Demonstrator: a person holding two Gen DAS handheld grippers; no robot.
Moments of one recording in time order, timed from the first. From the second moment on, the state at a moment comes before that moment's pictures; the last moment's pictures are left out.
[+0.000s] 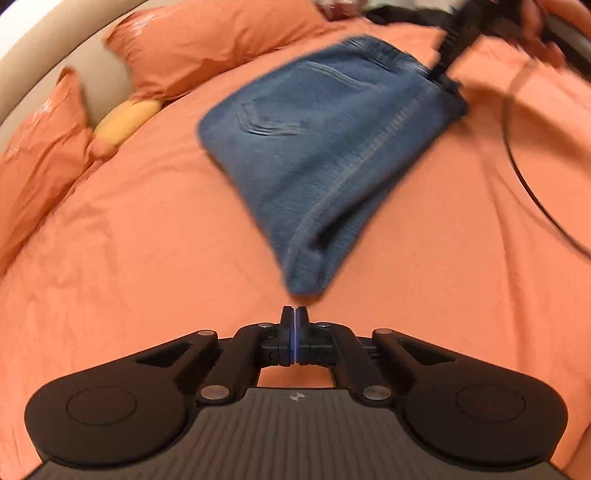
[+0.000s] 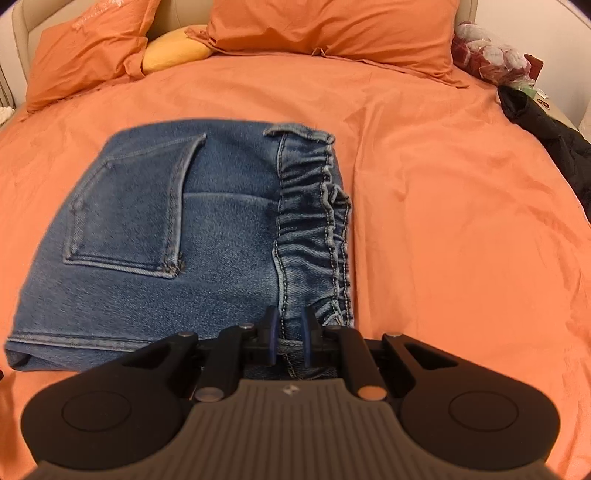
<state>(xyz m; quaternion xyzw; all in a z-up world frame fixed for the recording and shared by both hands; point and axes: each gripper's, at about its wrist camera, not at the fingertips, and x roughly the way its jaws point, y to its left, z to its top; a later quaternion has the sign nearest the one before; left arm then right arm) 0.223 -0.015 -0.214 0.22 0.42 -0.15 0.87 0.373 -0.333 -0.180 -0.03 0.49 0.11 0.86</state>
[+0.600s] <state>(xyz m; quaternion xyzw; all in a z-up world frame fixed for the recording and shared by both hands) 0.387 0.041 -0.196 -0.14 0.48 -0.16 0.85 0.384 -0.424 -0.221 0.29 0.51 0.11 0.81</state>
